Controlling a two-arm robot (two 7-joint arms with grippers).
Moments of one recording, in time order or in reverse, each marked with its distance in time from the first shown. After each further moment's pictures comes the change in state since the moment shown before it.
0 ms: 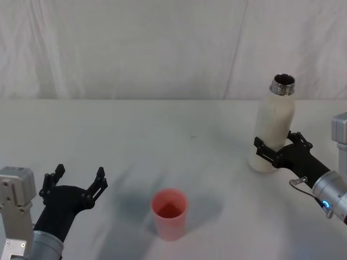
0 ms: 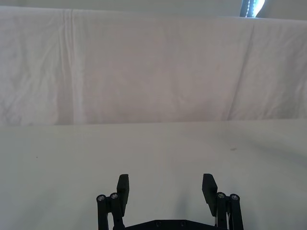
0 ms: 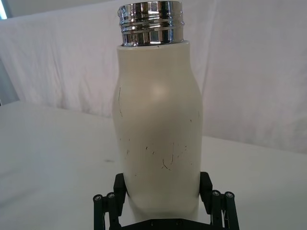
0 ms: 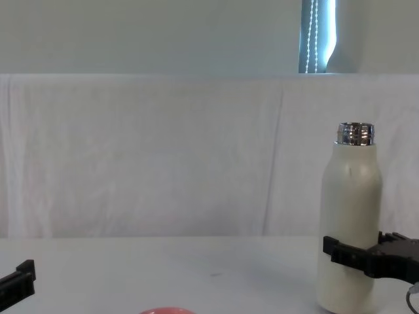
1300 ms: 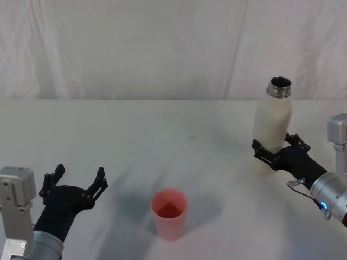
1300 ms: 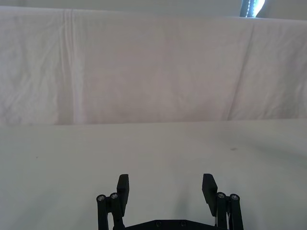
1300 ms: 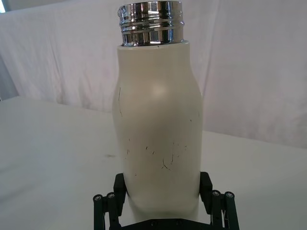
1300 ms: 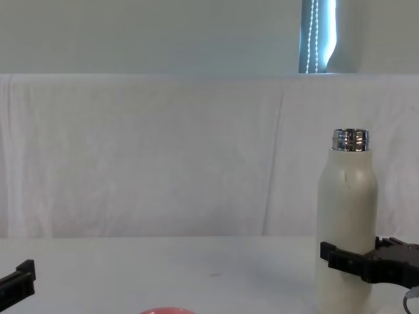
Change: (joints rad) left arm 0.000 0.000 0.000 0.000 0.000 0.000 0.000; right arm 0.004 0.003 -0.016 0.006 -0.001 0.011 -0.010
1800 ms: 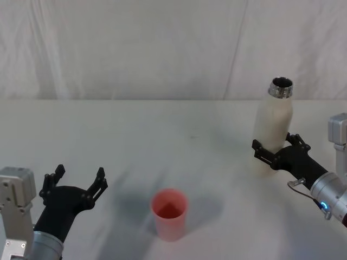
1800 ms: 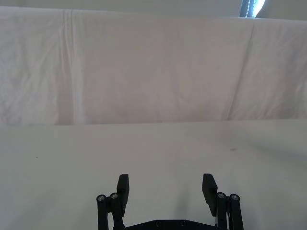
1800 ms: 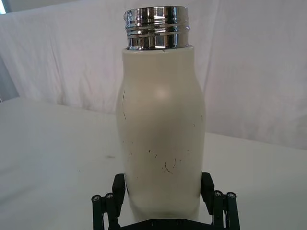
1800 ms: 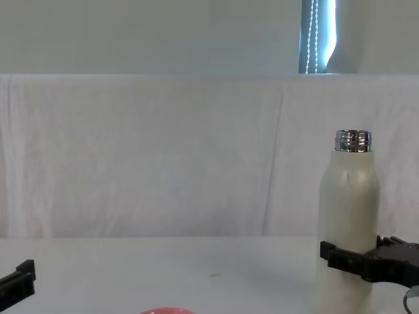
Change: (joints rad) left arm 0.000 0.000 0.000 0.000 0.000 0.000 0.000; right arm -0.001 0.000 0.001 -0.001 0.001 -0.001 0.001
